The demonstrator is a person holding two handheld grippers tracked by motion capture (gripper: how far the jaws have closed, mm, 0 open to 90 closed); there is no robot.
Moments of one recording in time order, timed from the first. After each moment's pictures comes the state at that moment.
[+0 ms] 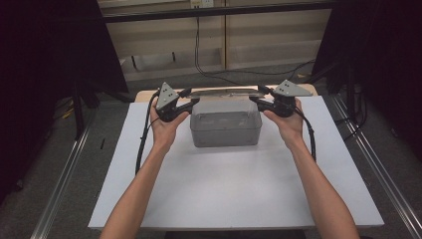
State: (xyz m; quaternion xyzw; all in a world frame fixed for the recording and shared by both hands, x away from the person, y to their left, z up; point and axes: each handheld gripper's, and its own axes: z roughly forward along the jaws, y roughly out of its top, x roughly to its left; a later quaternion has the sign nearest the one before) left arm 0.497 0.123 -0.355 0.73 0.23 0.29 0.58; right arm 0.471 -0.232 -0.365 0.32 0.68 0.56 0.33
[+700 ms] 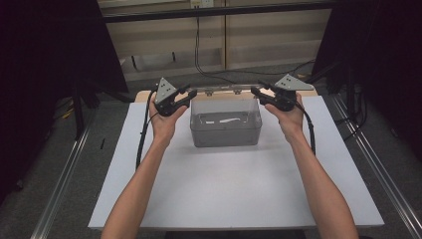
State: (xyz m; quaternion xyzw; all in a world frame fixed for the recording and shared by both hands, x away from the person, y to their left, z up) left arm 0.516 0.127 -0.356 0.72 0.24 0.29 0.58; right arm 0.489 -0.239 -0.364 0.33 0.67 0.57 0.34
